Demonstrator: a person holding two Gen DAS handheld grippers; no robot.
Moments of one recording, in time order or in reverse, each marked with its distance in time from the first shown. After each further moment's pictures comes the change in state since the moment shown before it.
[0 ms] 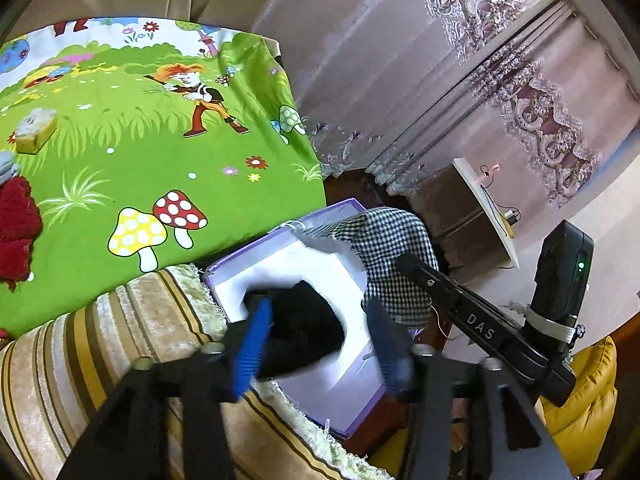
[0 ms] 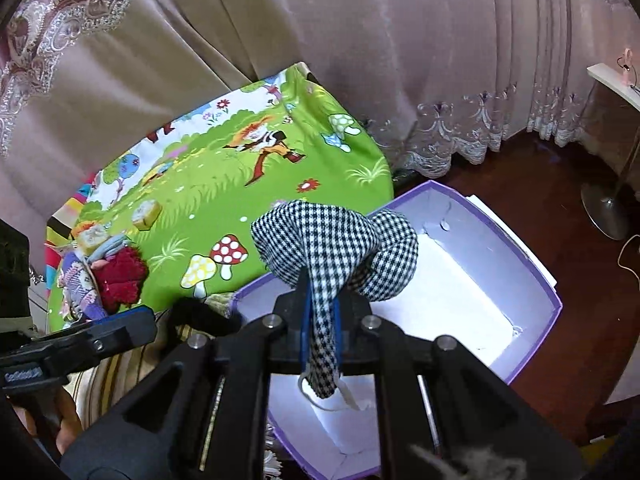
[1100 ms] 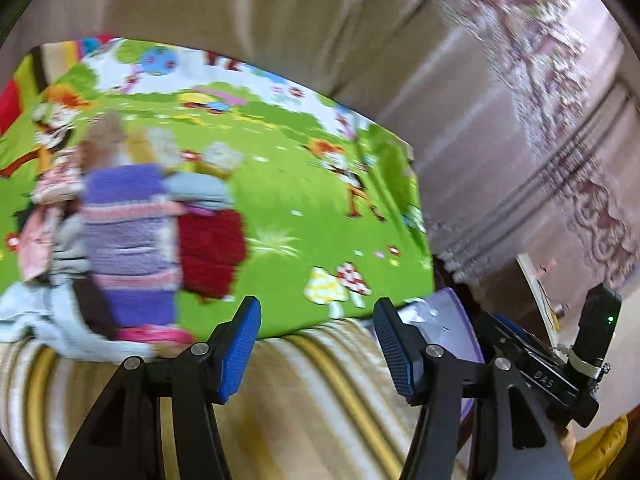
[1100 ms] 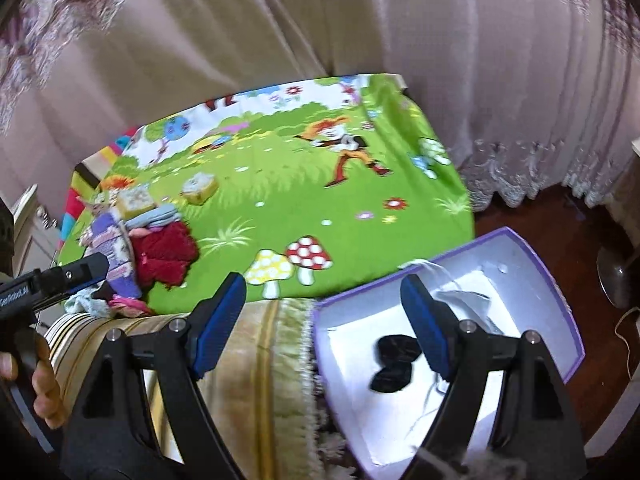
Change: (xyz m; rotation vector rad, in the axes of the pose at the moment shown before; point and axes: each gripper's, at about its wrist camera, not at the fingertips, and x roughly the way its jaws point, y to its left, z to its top) left arm -0.136 0.131 -0.015 -0.225 -0.275 0.244; right arm 0.006 0.116 0.004 -0.240 0.004 0.075
